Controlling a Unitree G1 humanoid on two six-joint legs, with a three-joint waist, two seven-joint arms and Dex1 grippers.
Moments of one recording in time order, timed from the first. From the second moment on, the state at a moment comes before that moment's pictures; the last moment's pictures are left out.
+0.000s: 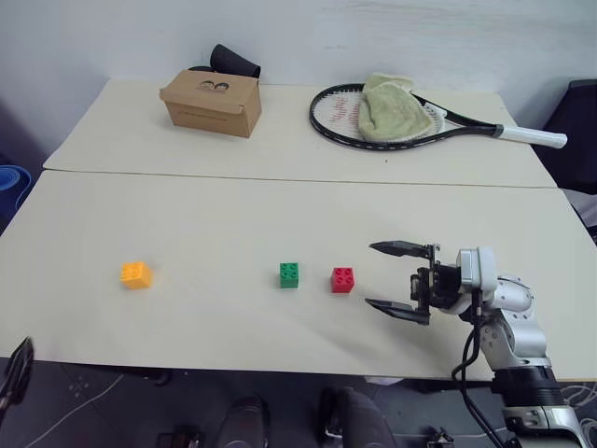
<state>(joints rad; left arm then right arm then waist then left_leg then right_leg) 0.53 0.20 1.01 -0.48 -0.61 0.28 -0.52 -0.28 -0.49 -0.07 0.08 0.61 -0.19 1.45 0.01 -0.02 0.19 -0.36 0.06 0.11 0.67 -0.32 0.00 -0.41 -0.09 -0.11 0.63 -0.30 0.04</state>
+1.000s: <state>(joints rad) 0.12 0.42 0.51 -0.42 -0.48 0.56 -0.28 -0.20 -0.48 -0.07 0.10 0.58 -0.24 1.43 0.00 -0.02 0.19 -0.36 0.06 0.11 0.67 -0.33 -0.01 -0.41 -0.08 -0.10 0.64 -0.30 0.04</state>
